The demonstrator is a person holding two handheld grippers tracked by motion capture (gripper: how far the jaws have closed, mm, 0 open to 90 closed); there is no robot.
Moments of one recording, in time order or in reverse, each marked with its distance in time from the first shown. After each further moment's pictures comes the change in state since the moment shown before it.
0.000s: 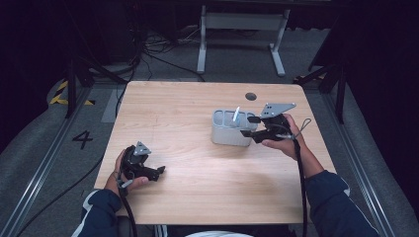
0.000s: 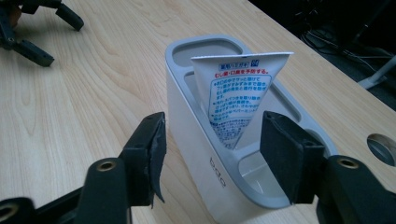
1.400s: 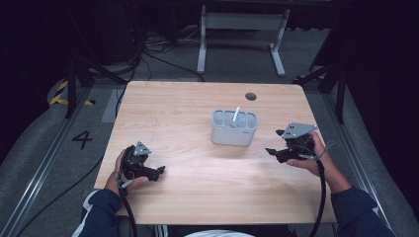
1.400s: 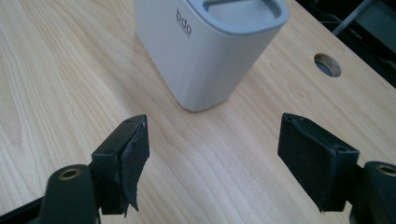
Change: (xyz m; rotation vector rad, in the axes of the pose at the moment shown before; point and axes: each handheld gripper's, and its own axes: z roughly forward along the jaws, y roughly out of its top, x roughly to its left) left arm 0.000 0.000 0.000 0.000 0.001 0.000; right arm 0.007 -0.066 -0.046 0.141 -0.153 -0.038
